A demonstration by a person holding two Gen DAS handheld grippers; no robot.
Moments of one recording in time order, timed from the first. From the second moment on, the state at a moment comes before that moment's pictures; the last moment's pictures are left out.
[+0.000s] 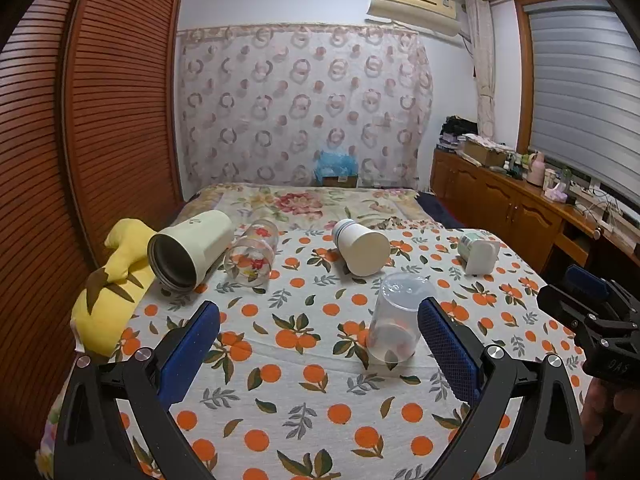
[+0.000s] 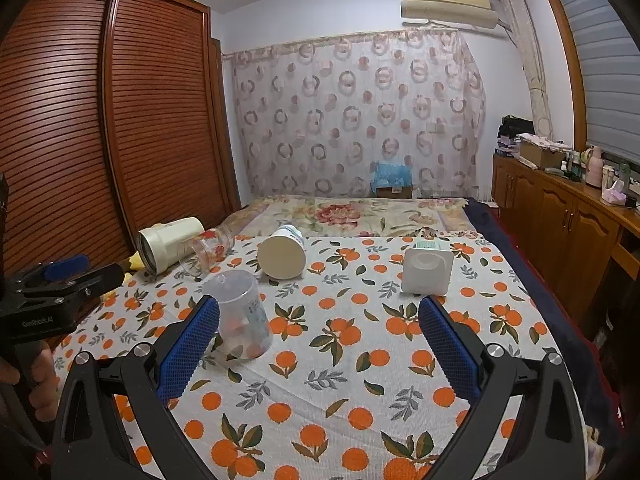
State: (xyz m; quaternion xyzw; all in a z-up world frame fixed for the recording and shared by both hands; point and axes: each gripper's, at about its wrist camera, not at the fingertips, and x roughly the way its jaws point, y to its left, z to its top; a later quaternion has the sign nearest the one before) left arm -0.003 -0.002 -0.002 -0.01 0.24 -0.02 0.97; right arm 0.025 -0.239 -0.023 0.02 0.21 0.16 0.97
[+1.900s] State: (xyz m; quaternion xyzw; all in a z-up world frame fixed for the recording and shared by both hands) left arm -0.005 -0.005 0.000 -0.01 0.24 -0.02 0.97; right arm 0.024 -0.241 -0.022 0.02 0.21 0.16 0.97
